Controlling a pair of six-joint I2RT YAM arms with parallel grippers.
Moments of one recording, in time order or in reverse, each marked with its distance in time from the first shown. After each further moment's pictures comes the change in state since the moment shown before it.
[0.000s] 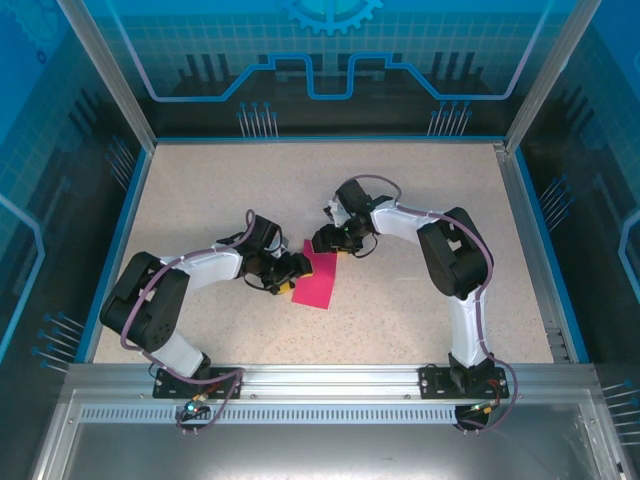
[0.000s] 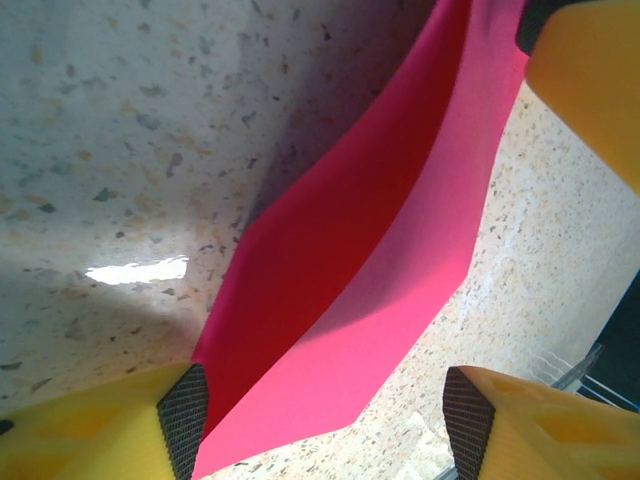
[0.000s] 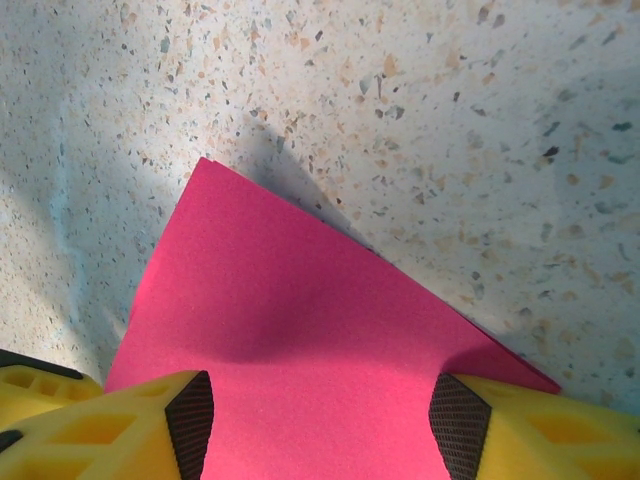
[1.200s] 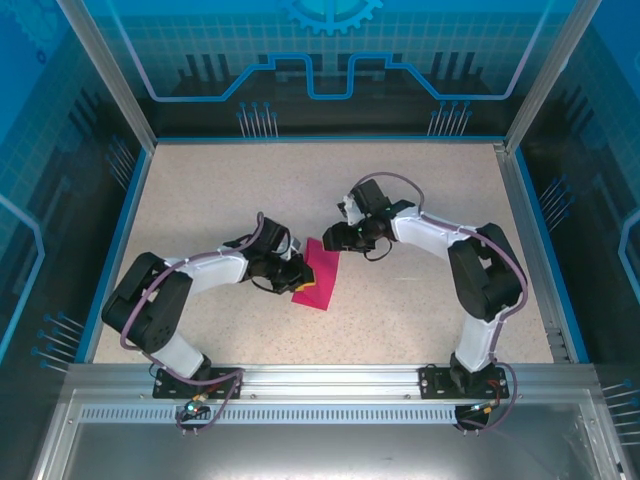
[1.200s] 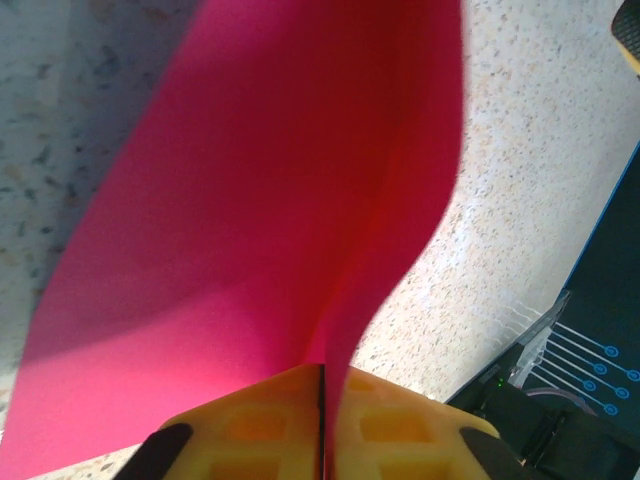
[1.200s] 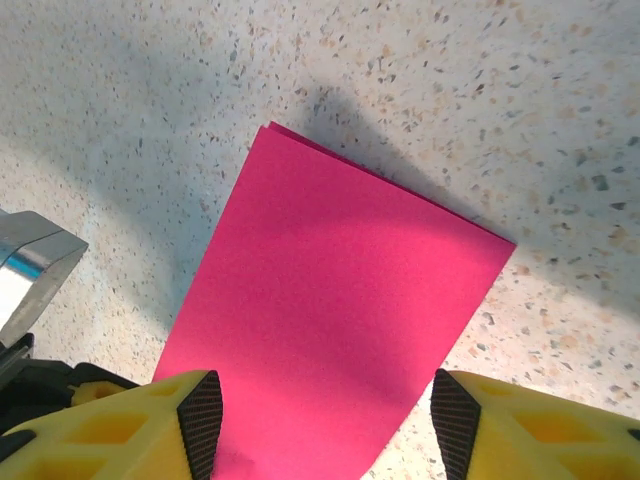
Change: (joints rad) left arm -0.069 0.003 0.000 0.070 0.064 -0.050; right arm -0.019 -0.257 -0.185 0.051 0.039 0.071
